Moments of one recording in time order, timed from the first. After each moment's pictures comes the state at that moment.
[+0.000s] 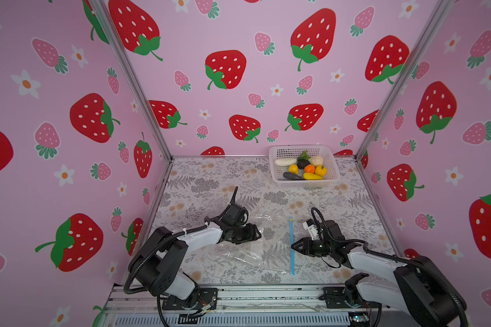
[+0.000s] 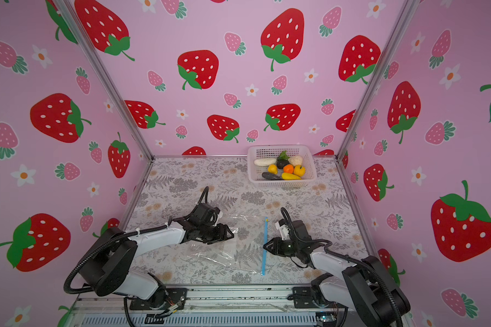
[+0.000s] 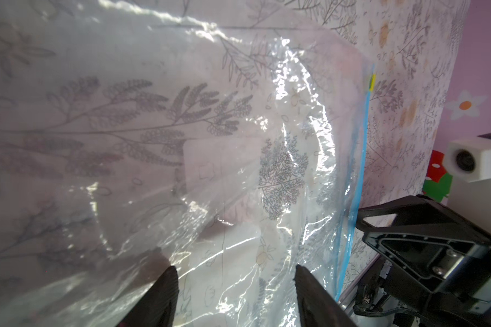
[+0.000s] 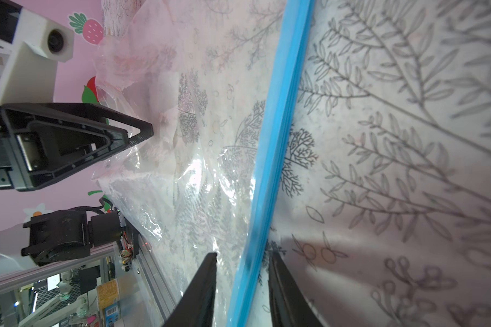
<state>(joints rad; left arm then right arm) -0.60 1.50 0.68 -0.20 0.41 -0.70 0.55 1.20 0.22 0.13 -0.63 0.67</state>
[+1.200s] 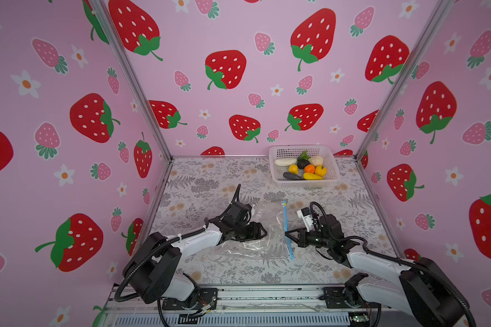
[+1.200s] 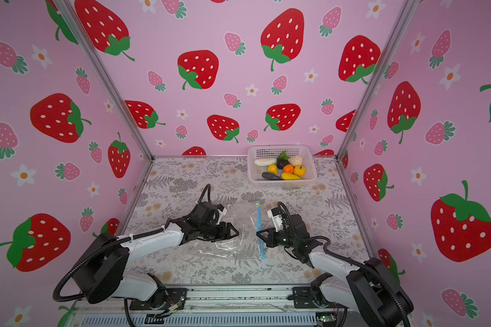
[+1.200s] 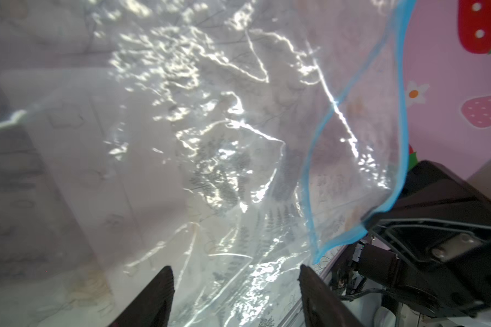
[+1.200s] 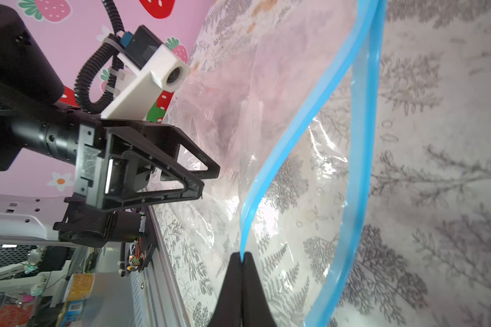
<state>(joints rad) -0.65 1.41 0.71 -0.18 0.44 -0.70 0.63 1.16 0.28 0.39 -0.61 0.55</state>
